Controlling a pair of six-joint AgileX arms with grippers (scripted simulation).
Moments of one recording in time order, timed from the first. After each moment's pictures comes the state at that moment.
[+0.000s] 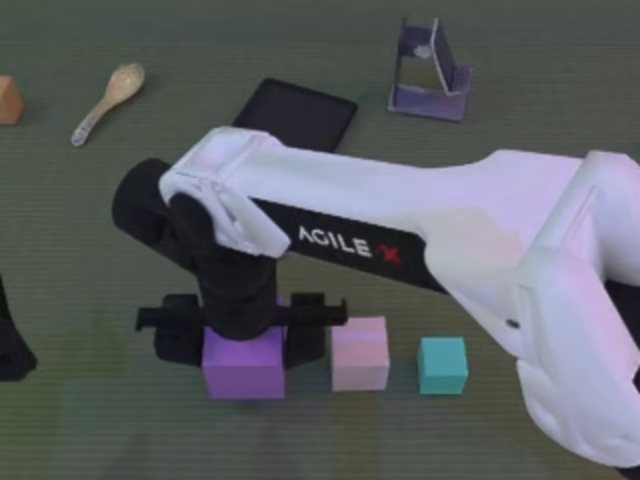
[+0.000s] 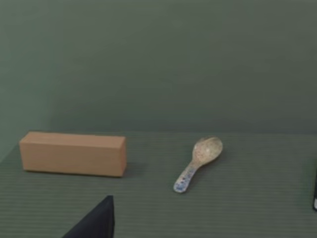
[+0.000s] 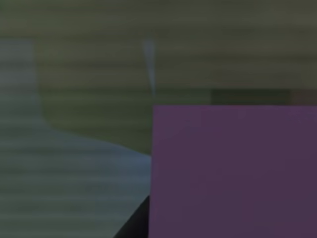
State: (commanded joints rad) left arm 0.02 0.00 0.00 0.00 0.00 0.00; right arm 0.96 2.49 2.10 -1.18 0.01 0.97
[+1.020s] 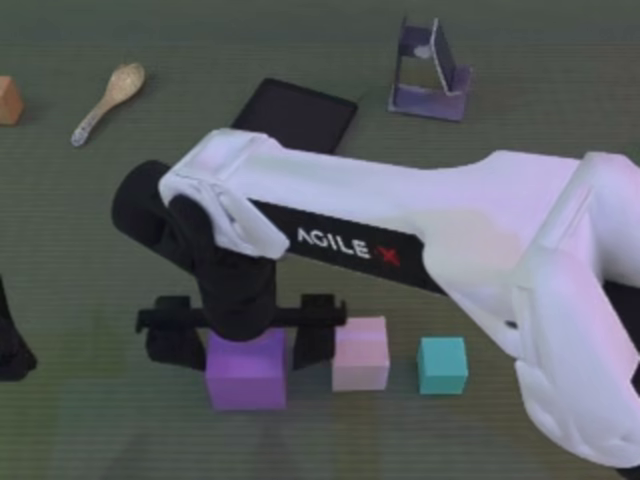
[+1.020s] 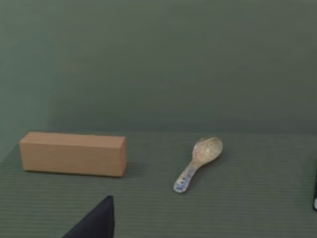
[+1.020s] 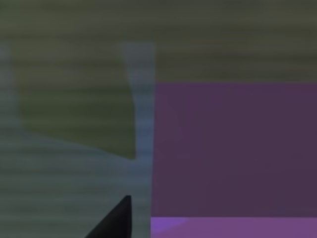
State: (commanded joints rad) left arm 0.02 0.00 0.00 0.00 0.00 0.00; right arm 0.96 2.49 2.10 -1.18 0.01 0.97
